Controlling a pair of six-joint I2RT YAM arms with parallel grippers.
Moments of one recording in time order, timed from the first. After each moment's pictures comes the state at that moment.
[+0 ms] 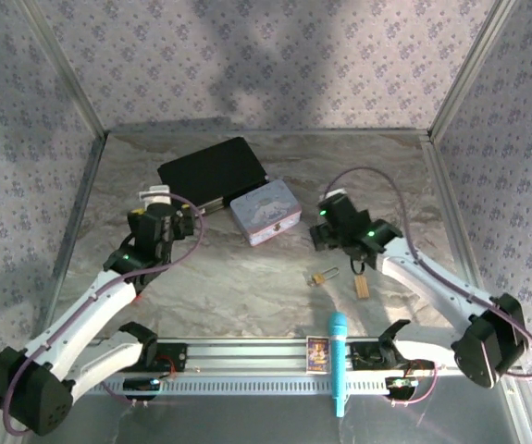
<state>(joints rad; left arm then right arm) -0.47 0.92 0.65 -0.28 -0.62 -0.26 0.57 1.18 0.91 -0.64 0.41 0.16</state>
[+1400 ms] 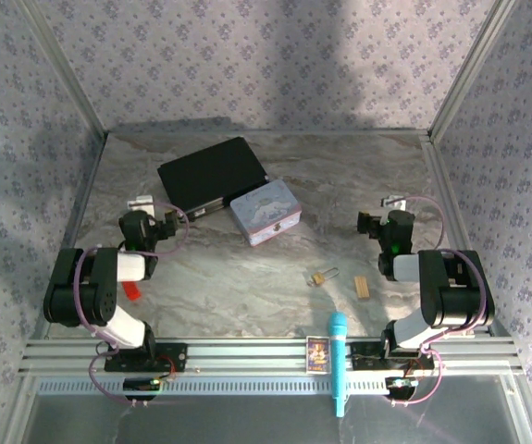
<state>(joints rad) -0.01 1.54 0.39 0.70 -0.16 -0.05 -0.02 1.51 0.37 0.70 0.10 0.00</state>
